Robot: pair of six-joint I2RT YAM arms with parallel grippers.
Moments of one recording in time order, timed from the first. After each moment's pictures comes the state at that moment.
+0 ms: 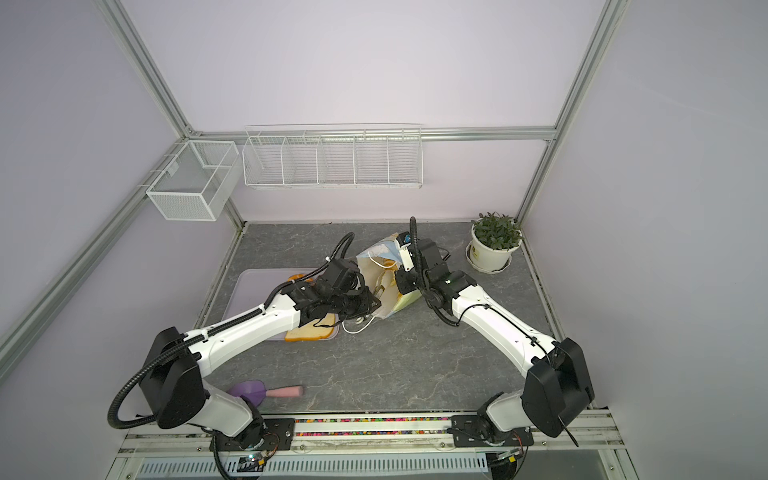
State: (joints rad) left arm -0.84 1.50 1.15 -0.49 0.17 -0.89; right arm 0.60 1.43 1.16 -0.40 0.03 0.10
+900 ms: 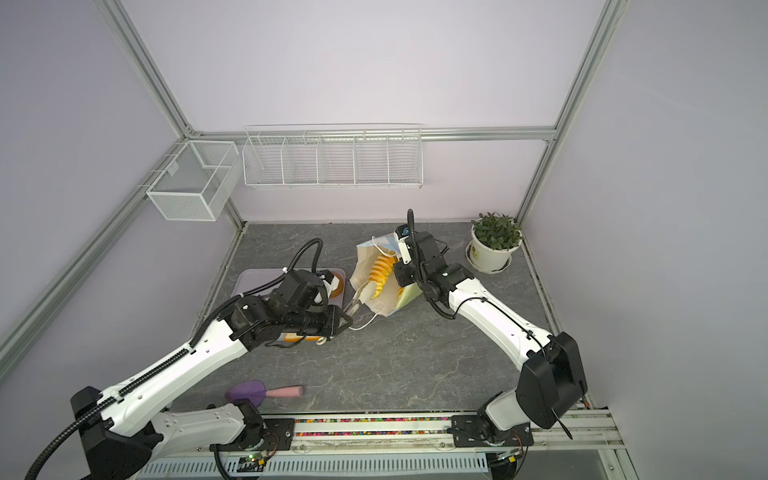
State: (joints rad) left arm -0.84 1.13 1.12 -0.83 0.17 -0.68; right arm 0.59 1.48 1.25 -0.43 0.08 0.09
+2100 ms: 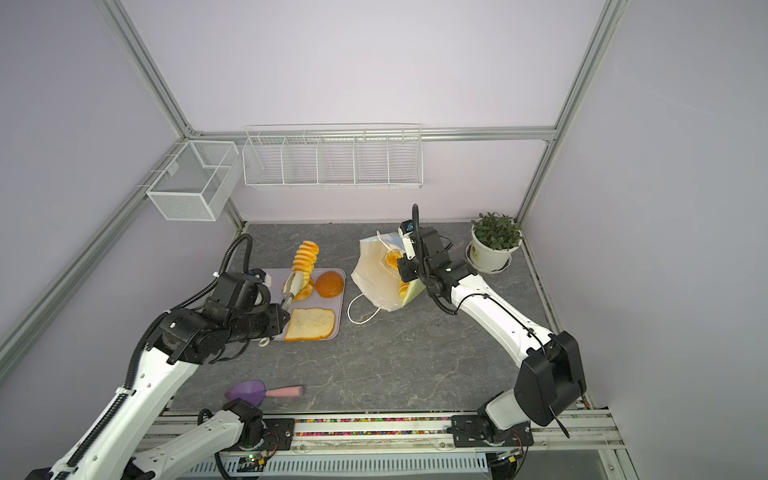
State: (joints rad) left arm -0.46 0.95 1.15 -1.16 -0.03 -0.51; right arm 0.56 1.48 1.27 -0.45 0.07 0.09
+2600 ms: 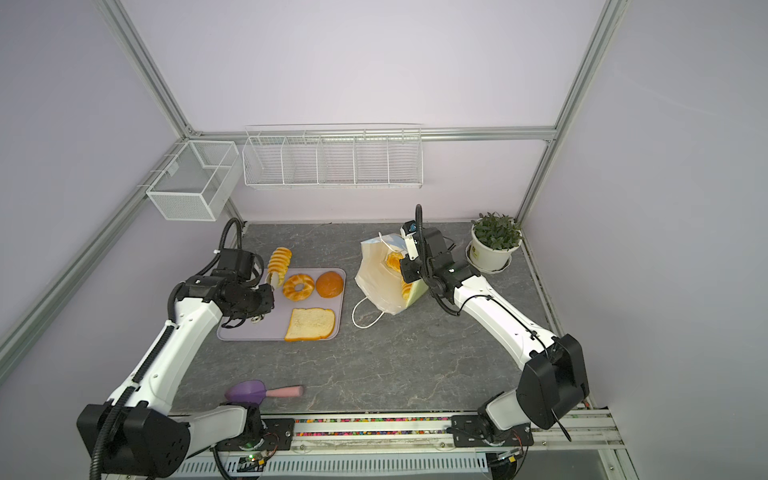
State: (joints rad) left arm -0.11 1.25 1.14 -1.05 -0.03 -0.33; right arm 0.54 1.47 1.26 -0.45 0.04 0.09
